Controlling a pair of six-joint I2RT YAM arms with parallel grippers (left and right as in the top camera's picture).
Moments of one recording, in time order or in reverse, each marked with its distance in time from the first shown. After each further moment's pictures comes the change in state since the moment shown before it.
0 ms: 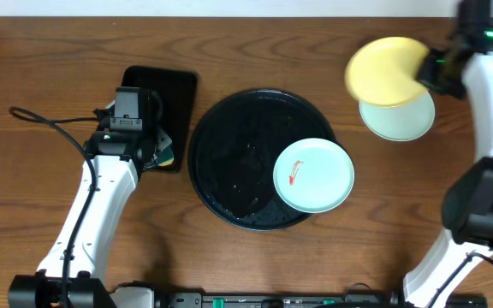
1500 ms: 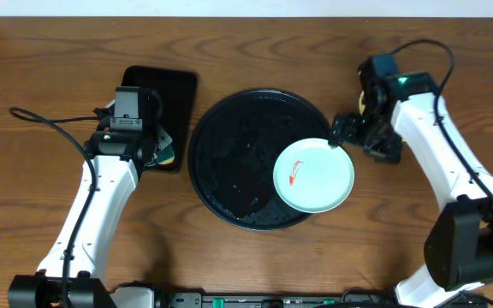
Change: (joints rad) left arm 0.000 0.000 -0.001 0.014 0.006 -0.003; right arm 0.386 -0.243 -0.452 -0.136 -0.080 0.124
